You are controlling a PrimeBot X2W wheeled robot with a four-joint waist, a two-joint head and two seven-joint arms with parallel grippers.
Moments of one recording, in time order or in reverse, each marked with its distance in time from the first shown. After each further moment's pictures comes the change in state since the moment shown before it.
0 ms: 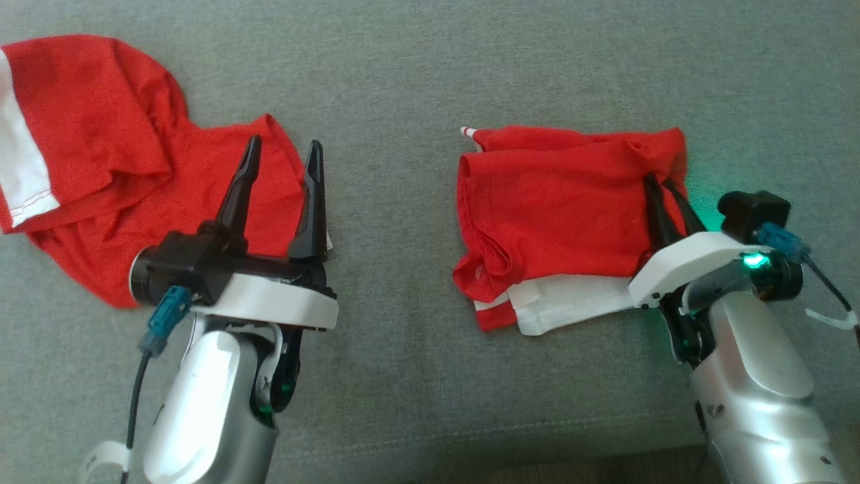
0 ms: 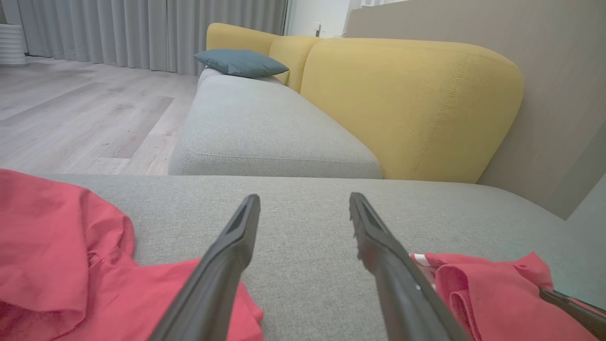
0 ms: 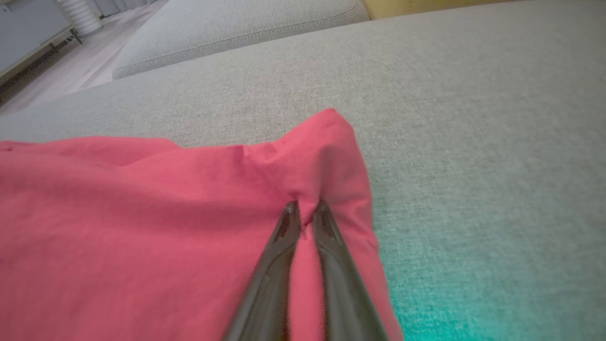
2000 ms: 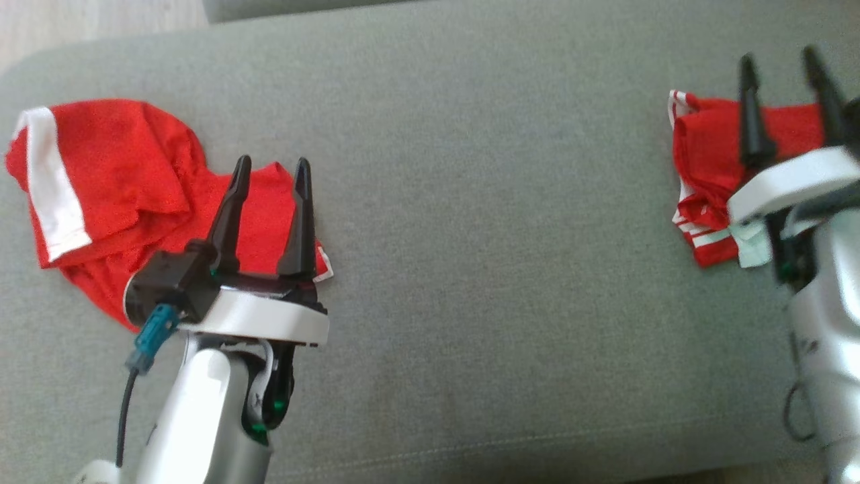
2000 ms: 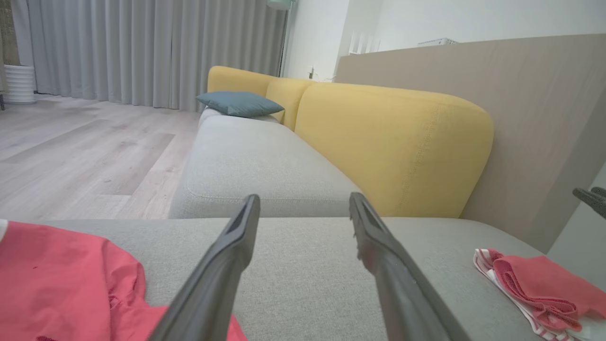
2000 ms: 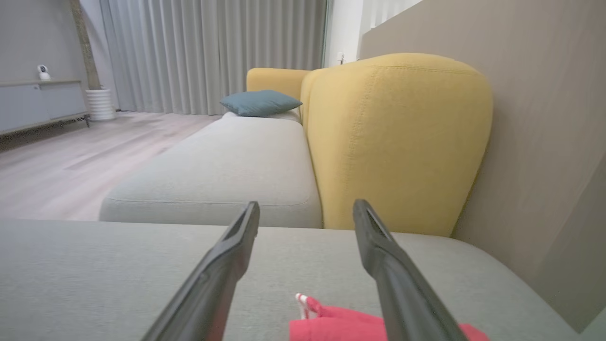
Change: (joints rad) left arm 0.046 -0.001 0.026 -0.016 -0.021 -0.006 0.000; right arm -0.152 -0.216 0.026 -0.068 -0.053 0.000 -0.112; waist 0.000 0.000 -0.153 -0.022
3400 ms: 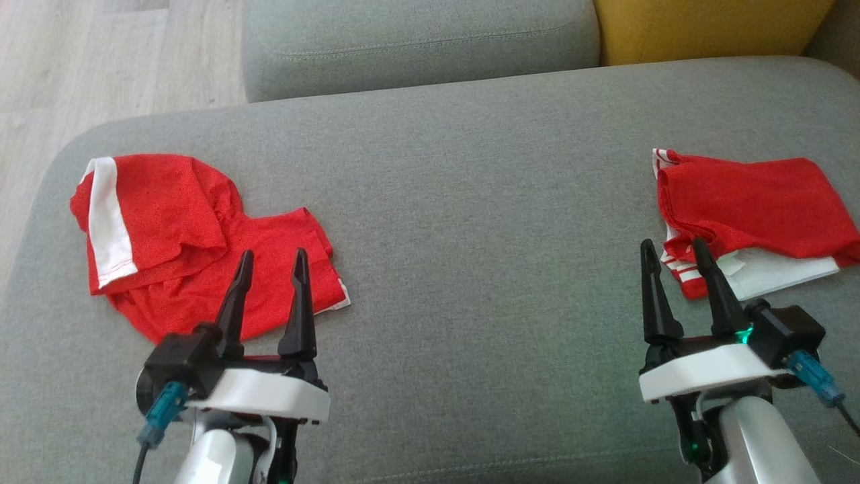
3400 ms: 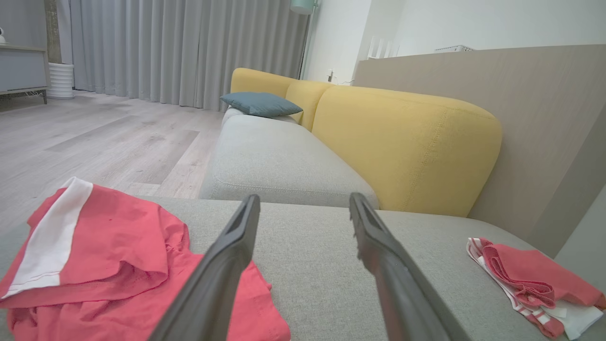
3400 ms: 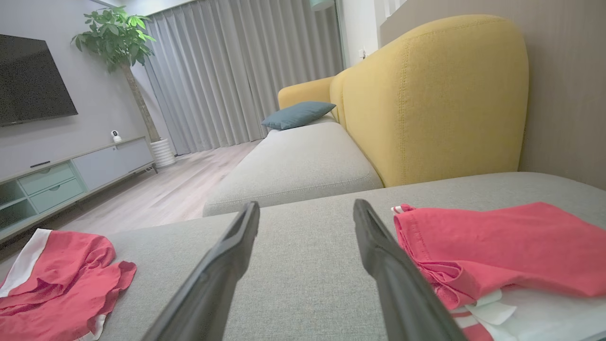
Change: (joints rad) left arm 0.210 0.004 -0.005 -0.043 -0.030 0.048 0.000; right arm 0.528 0.225 -0.004 -0.351 0.048 0.000 -0.037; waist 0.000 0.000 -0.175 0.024
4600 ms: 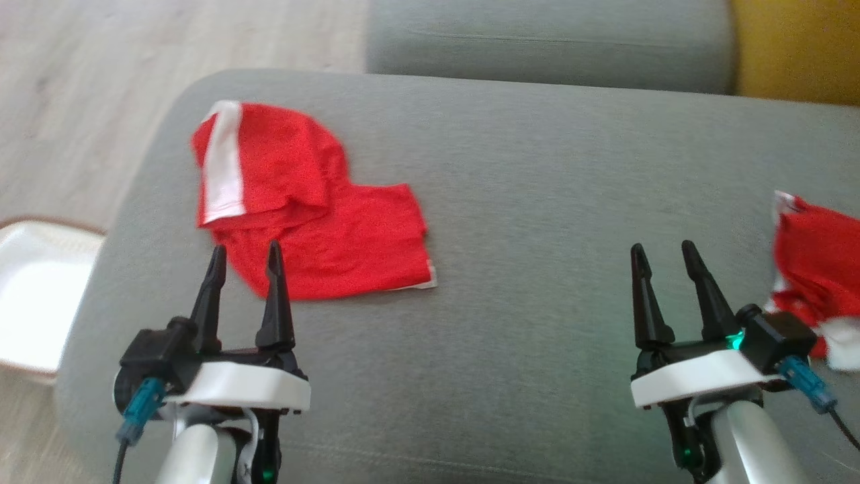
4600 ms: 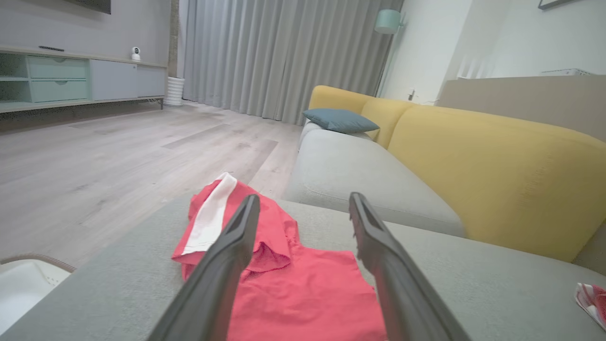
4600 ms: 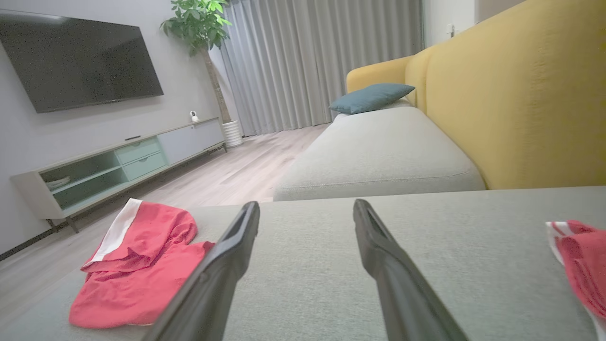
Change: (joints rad) left arm -0.007 0.001 0.049 0.001 0.000 0.011 0.000; right arm 0.009 0.001 0.028 -0.004 0.017 0.000 -0.017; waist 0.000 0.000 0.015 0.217
